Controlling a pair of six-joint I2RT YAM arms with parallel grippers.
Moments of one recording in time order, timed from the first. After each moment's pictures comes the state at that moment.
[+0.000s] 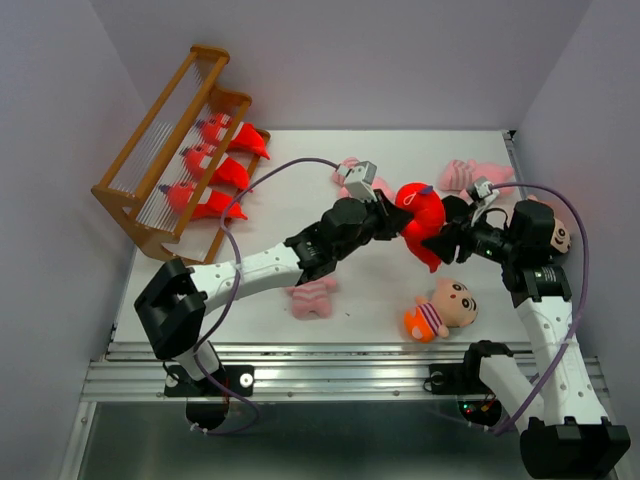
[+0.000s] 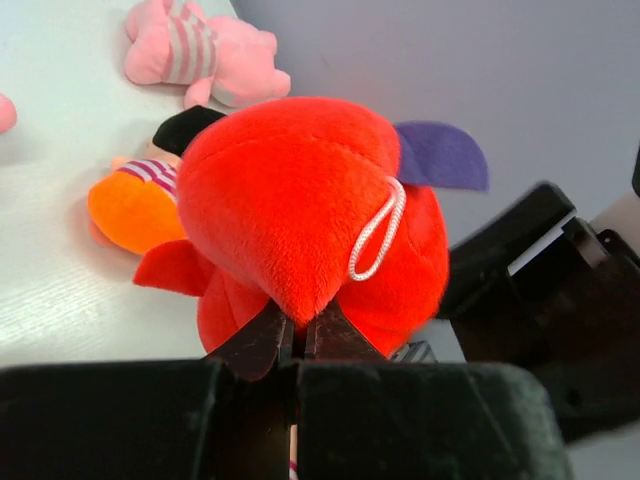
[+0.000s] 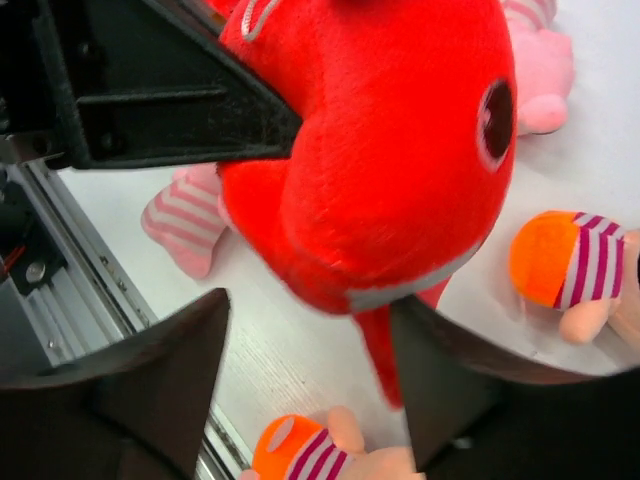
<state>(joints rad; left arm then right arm) -1.03 1.60 1.18 0.31 -0.18 -0.84 -0.02 0.79 0.83 -0.43 -0.85 -0.04</state>
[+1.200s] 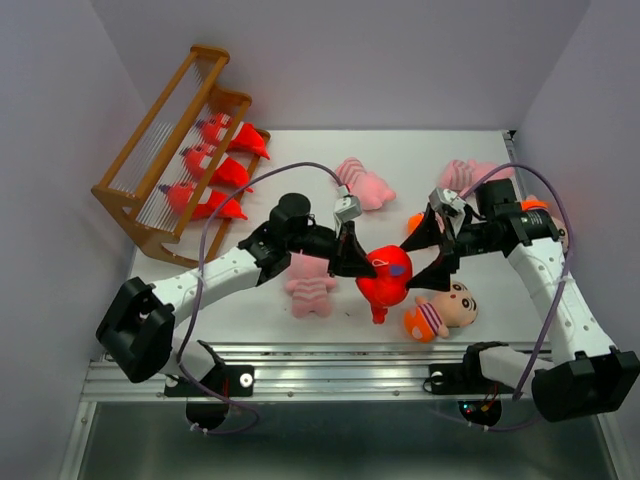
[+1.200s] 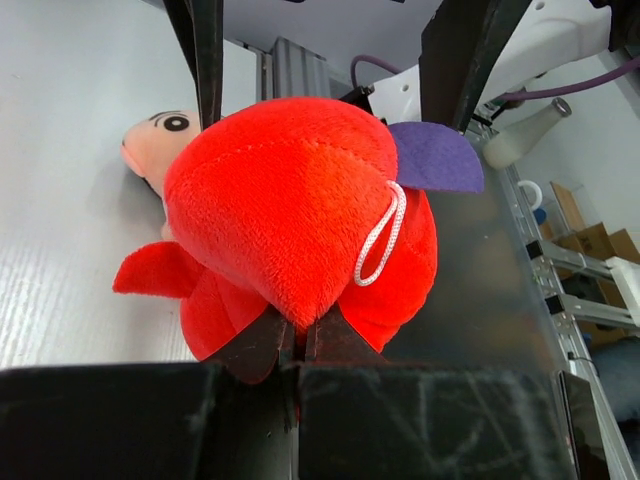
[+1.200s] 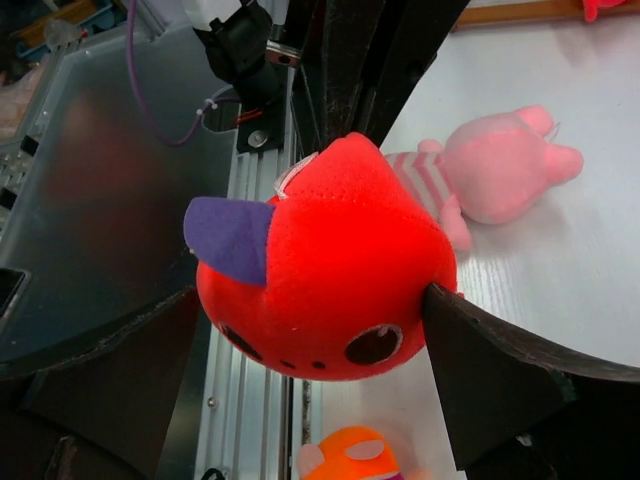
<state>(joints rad) -0.77 1.37 0.90 0.31 0.96 -0.39 0.12 1.14 1.17 -1.19 -1.36 -0.90</state>
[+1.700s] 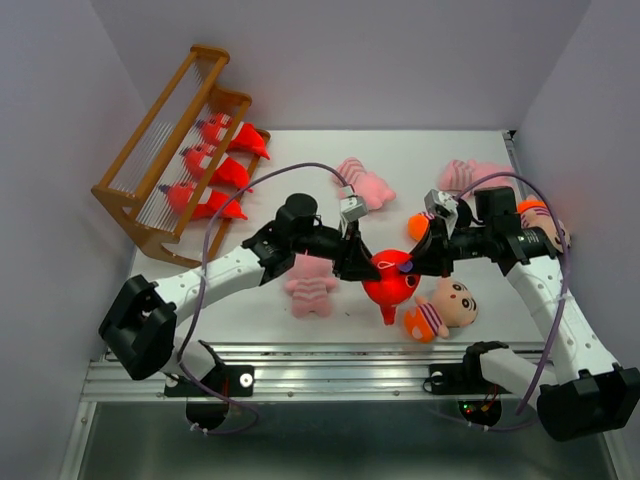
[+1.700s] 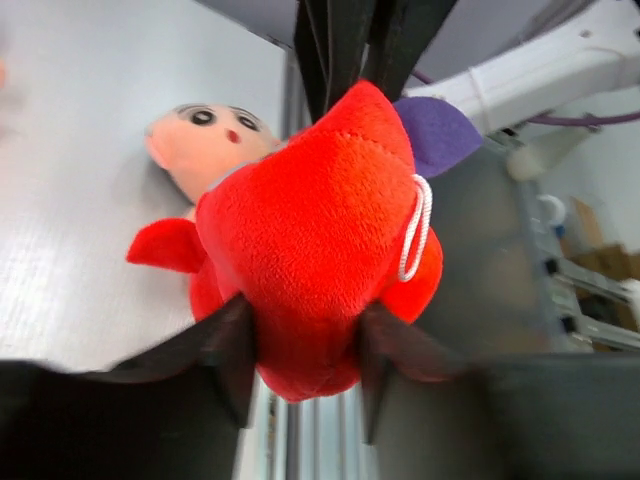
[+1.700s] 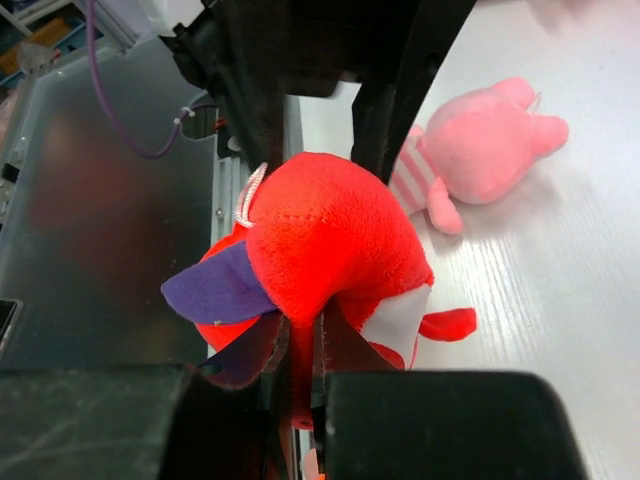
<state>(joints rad) -0.81 1.41 0.93 0.26 0.91 -0.39 0.18 1.03 1.02 -0.86 -1.29 -0.54</state>
